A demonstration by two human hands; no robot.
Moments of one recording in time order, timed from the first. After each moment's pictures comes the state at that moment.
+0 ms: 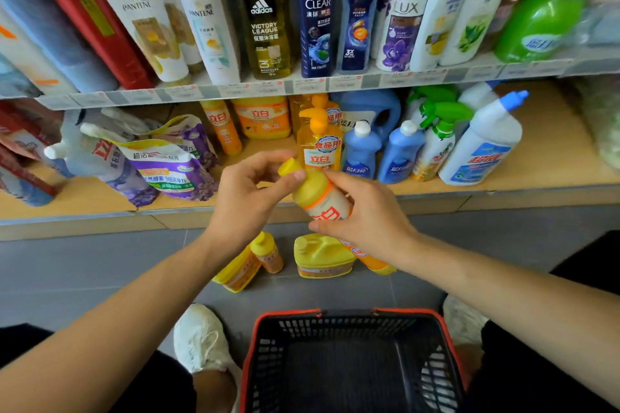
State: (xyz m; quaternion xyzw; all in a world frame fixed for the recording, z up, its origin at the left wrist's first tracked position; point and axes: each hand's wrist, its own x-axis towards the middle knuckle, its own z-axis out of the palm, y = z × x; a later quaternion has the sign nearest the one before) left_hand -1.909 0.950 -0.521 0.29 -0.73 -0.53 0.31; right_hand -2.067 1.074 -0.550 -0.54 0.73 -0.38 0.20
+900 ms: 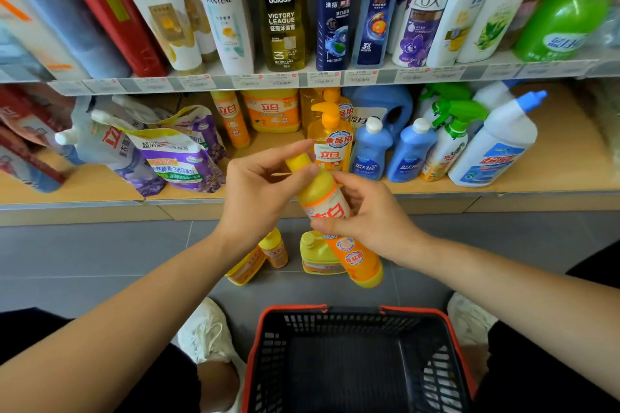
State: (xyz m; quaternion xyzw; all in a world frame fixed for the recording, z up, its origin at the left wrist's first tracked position) left_hand -1.905 0.955 -0.522 0.25 -0.71 -0.54 0.37; right_hand -2.056 1.070 -0.557 -0.47 0.60 -0.52 0.39
